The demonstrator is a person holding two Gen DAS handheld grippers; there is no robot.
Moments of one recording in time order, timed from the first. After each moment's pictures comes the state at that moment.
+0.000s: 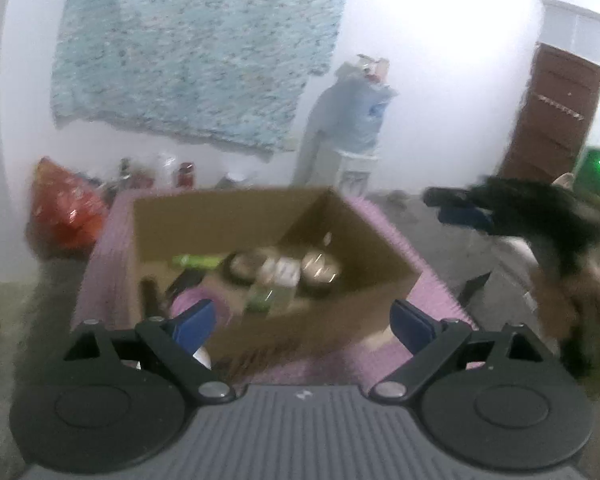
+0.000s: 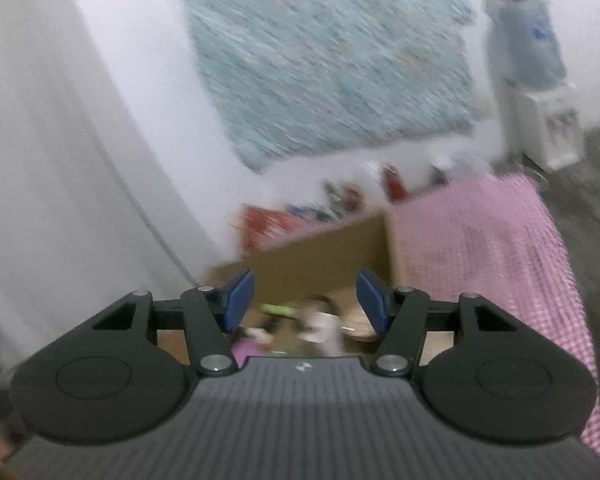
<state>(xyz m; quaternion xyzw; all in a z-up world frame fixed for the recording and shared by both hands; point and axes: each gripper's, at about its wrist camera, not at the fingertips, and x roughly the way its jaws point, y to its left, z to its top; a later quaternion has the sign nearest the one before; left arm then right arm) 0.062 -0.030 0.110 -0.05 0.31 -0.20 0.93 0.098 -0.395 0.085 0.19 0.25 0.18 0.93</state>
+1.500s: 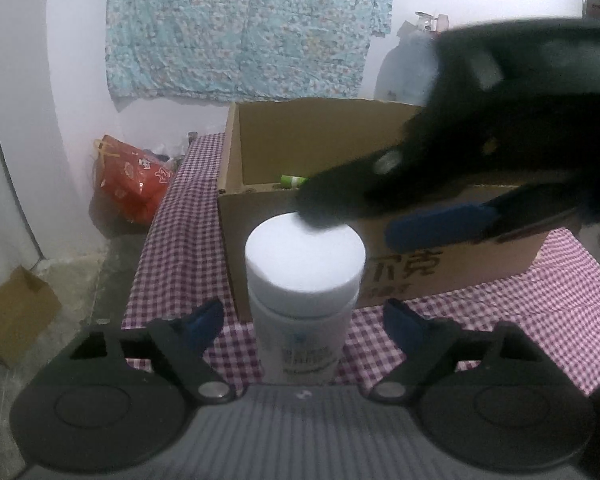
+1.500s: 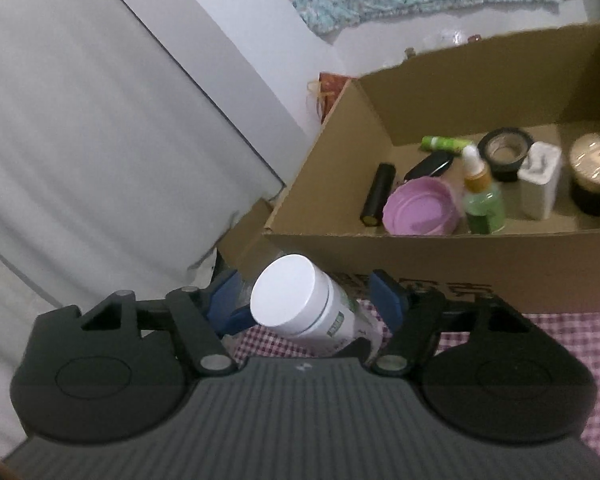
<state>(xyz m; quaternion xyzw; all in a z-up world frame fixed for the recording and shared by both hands) 0.086 0.007 0.017 0.02 0.34 -0.09 0.93 0.103 -0.187 0.016 0.19 0.39 0.31 0.85</state>
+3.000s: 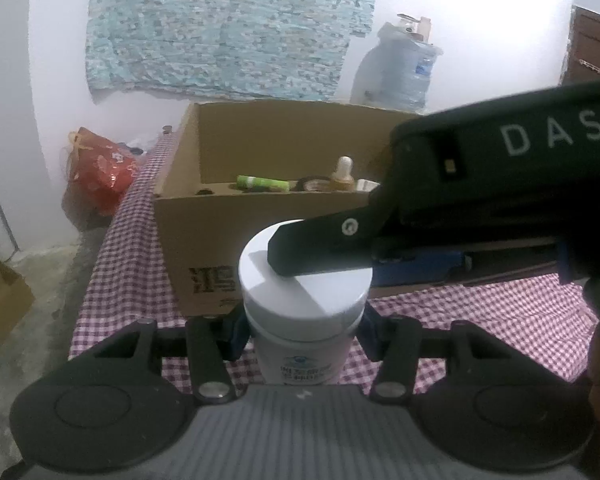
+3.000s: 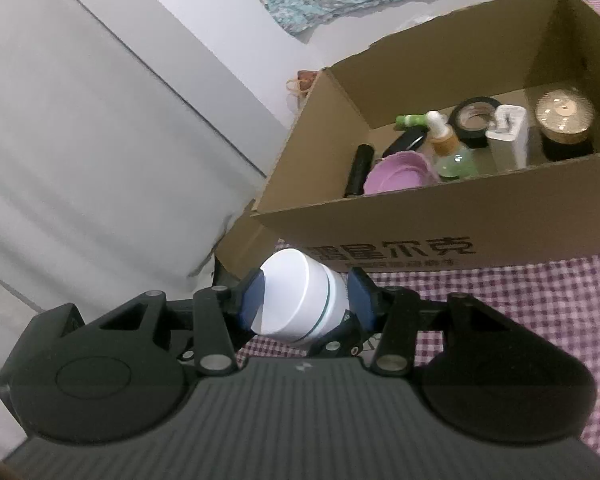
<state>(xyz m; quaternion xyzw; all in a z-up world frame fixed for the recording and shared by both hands) 0.077 -0.016 0.026 -0.01 0.35 -0.13 0.93 0.077 -0.210 0.013 0.23 0.40 0.27 0.84</state>
